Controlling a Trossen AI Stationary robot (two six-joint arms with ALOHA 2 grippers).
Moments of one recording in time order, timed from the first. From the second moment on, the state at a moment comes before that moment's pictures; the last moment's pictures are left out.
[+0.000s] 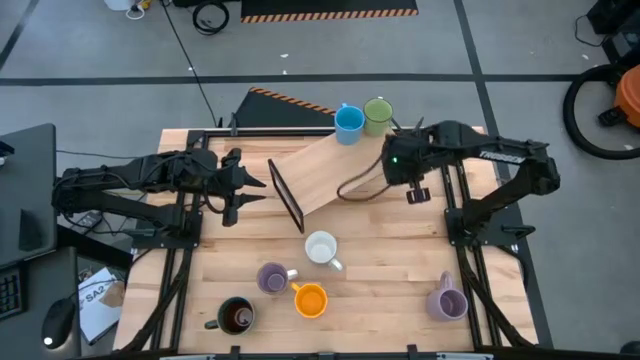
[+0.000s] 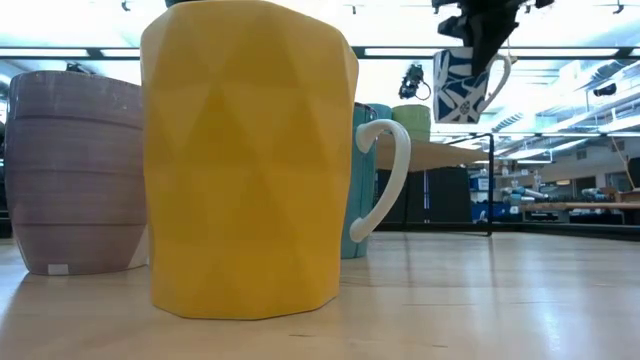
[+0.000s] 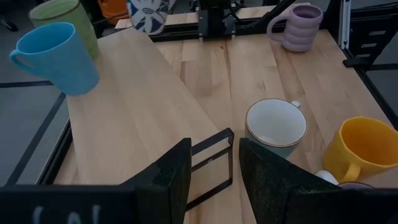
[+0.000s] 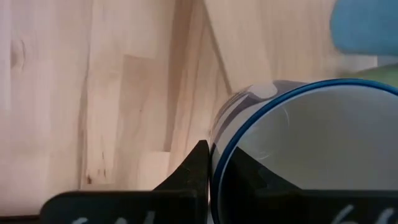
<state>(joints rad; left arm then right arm) 0.04 0.92 1.05 -0.63 -0.06 0.09 -0.16 1.39 1.54 -1.48 0.23 -0.36</state>
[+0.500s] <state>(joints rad) 0.04 0.92 1.05 -0.63 -0.06 0.10 -0.46 1.39 1.54 -1.39 0.06 -0.55</state>
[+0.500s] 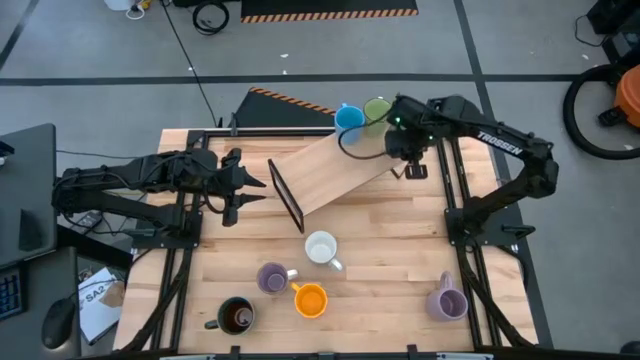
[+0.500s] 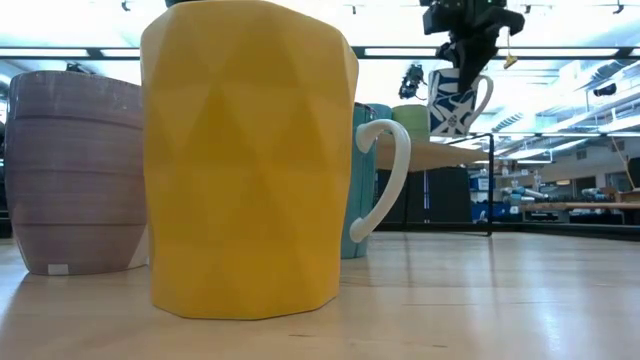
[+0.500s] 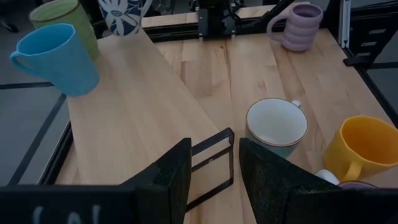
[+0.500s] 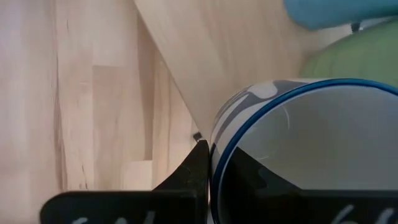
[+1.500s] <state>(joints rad) 0.04 0.92 1.05 -0.63 -0.06 0.09 -0.58 1.45 1.53 -1.33 0.03 -0.54</state>
